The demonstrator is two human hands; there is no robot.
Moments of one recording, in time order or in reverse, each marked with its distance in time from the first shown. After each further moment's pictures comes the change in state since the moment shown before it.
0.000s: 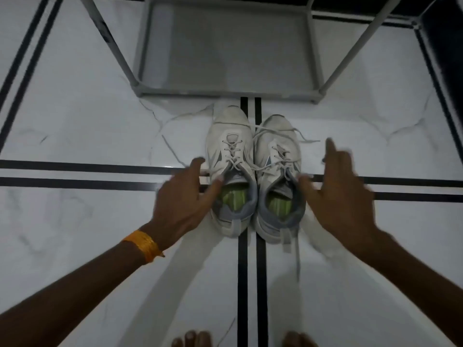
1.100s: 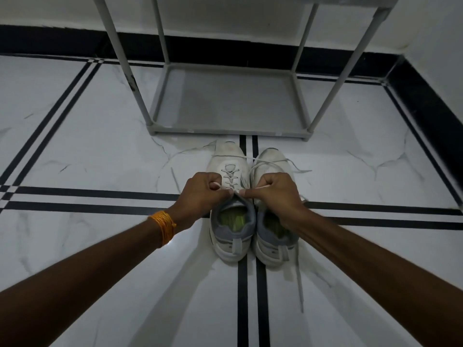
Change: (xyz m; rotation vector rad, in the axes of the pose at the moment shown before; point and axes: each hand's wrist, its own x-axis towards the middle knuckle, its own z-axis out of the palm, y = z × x) left_hand 0.042 0.005 0.008 -0.462 -0.135 -0.086; right_hand 0.040 -0.055 0.049 0.809 -0.110 0.067
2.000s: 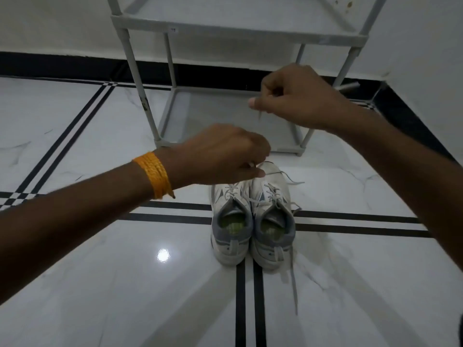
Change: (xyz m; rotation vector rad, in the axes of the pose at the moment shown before) left_hand -0.022 0.143 -0.055 0.987 -0.159 1.033; right_hand -0.009 -0.179 -0.099 -0.545 -0.097 -0.676
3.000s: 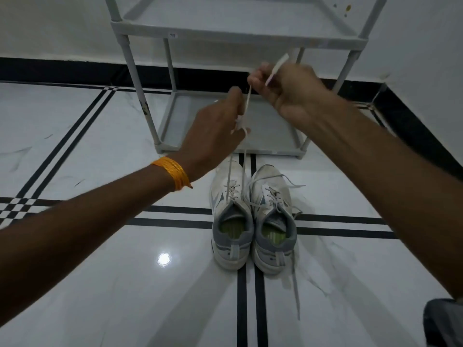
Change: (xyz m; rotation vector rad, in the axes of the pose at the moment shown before) left_hand 0.018 -0.026 0.020 -0.150 0.492 -0.489; right_hand 0.042 0.002 0.013 1.421 0.351 0.515
